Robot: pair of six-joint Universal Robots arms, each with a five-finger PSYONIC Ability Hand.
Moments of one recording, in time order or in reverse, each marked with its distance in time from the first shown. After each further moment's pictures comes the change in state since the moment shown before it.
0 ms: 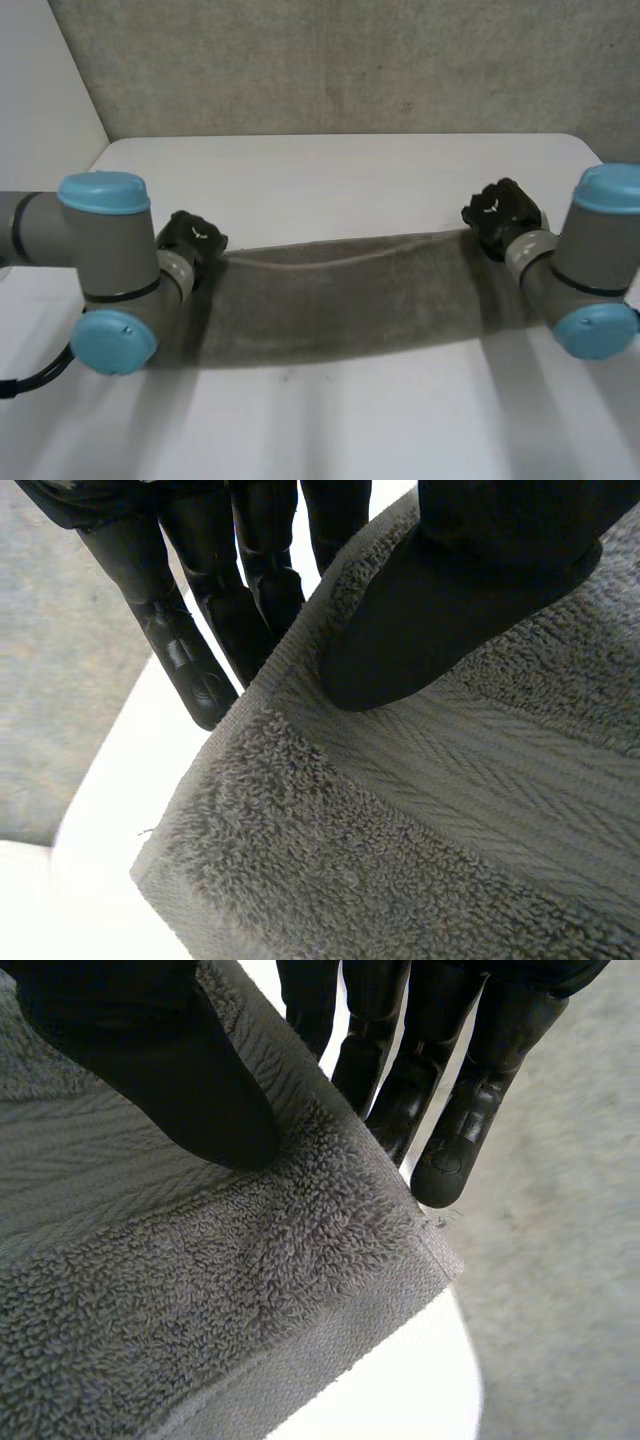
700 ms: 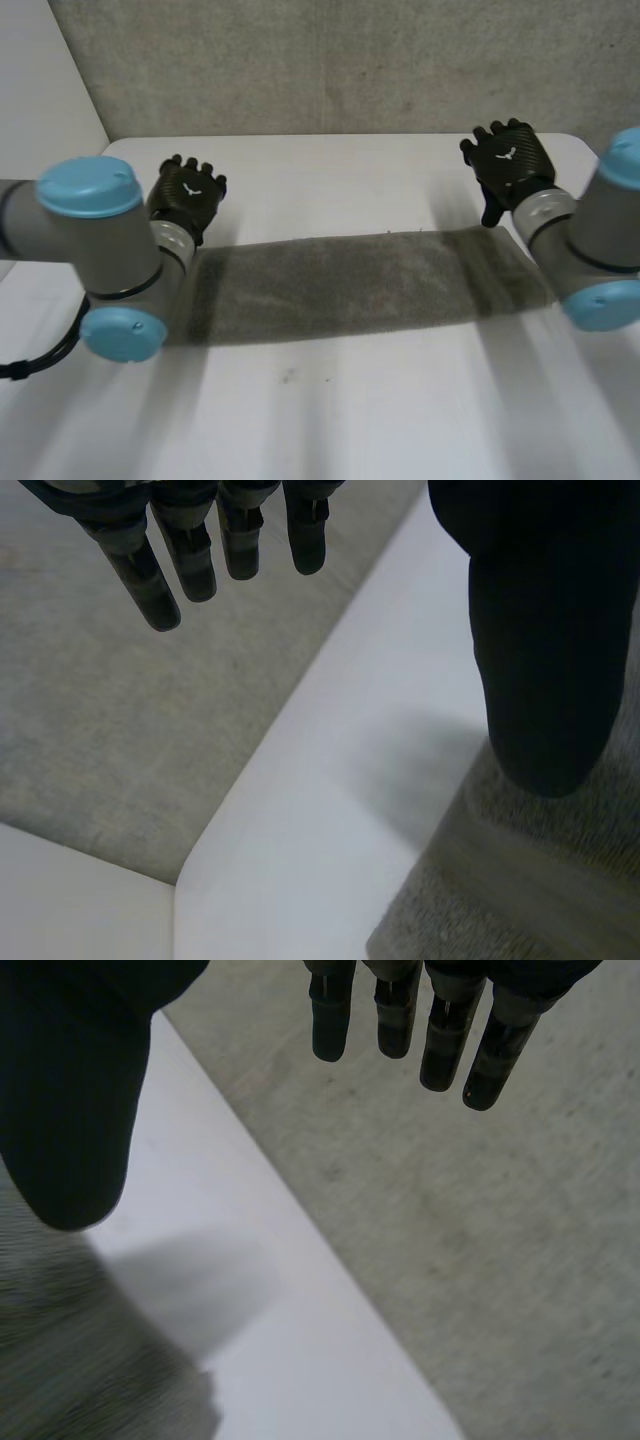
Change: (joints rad) left arm -0.024 0.125 -0.076 0.190 -0.042 -0.070; right arm -0.012 -0.136 -0.007 0.001 -0.043 0.339; left_hand -1.030 -1.049 -1.045 -1.046 -1.017; right_hand -0.765 -0.954 -0.977 -0.958 -0.929
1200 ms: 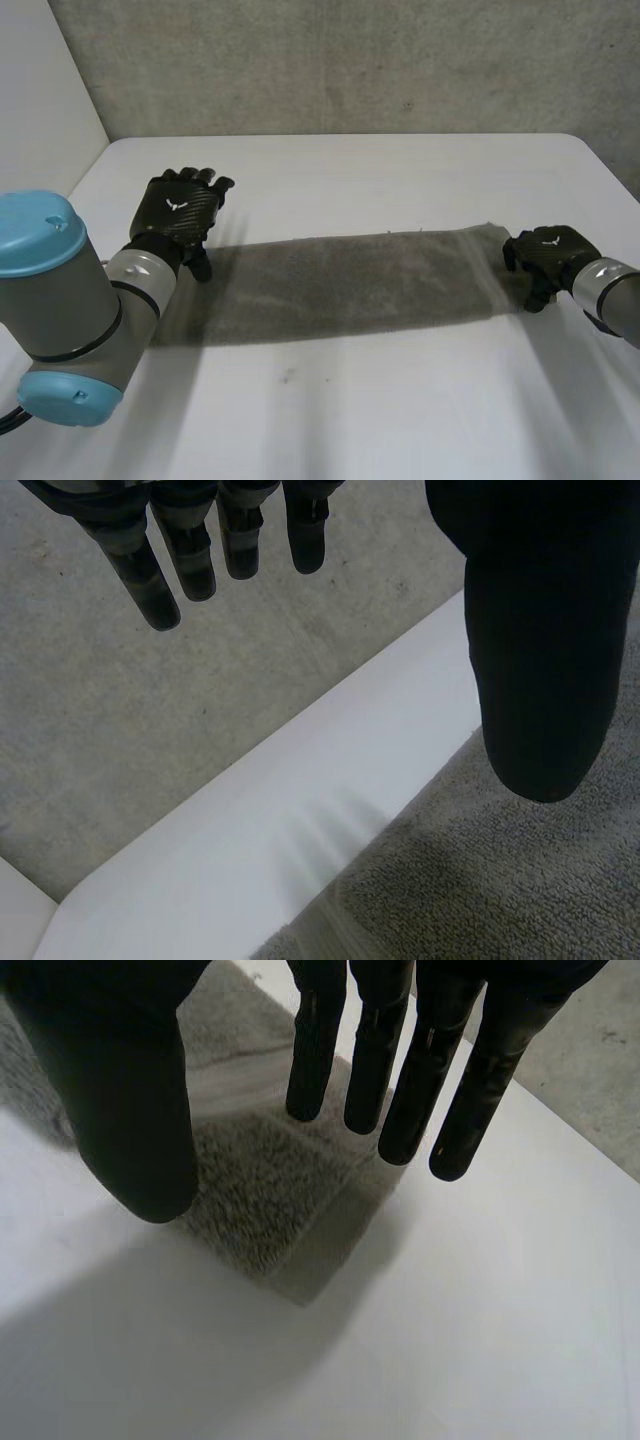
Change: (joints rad) left arm 0.012 0.230 -0.309 0.110 0.118 -0.347; right arm -0.234 0.015 0.190 0.219 -0.177 0.005; left_hand -0.005 -0.004 -0.005 -0.003 0.000; right_hand 0.340 0.416 0.432 0.411 0.373
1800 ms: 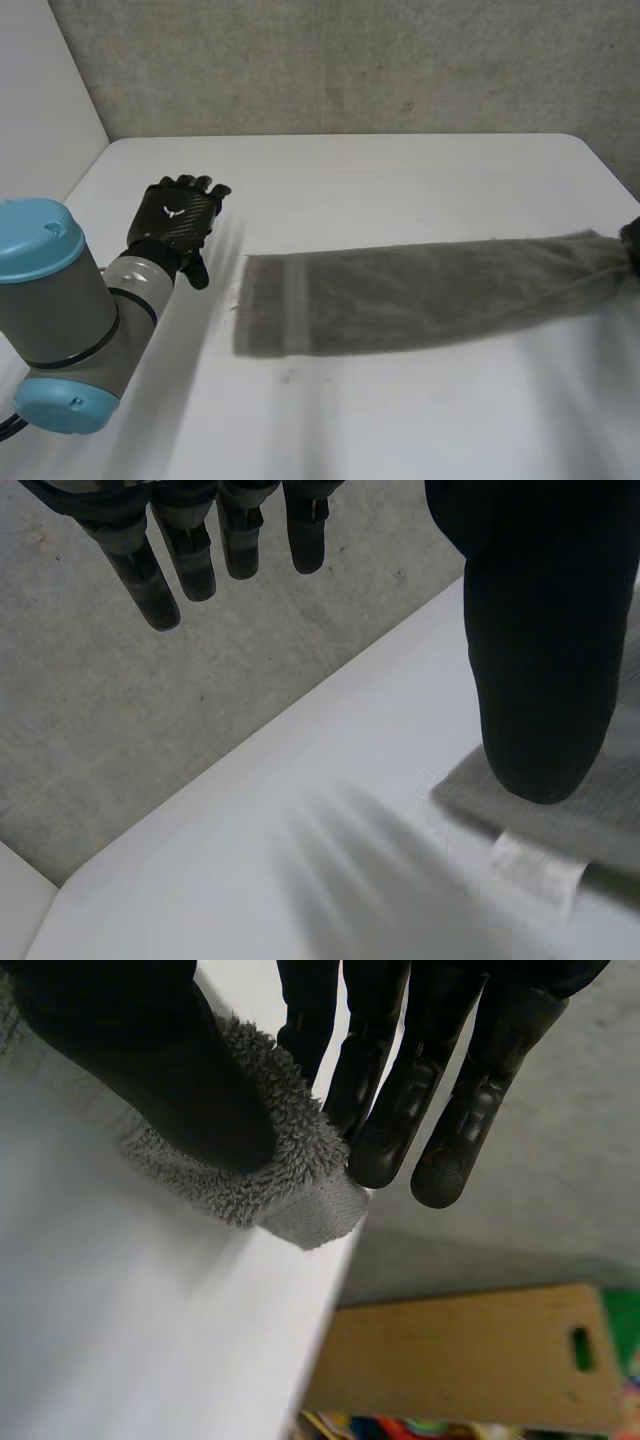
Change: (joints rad) left arm 0.008 0.010 -0.029 0.002 -0.001 0.003; right arm -0.138 0.000 -0.046 -0.145 0.360 -0.364; left_hand 0.000 -0.001 0.000 0.000 0.000; right_hand 0.400 0.531 0.539 0.545 0.532
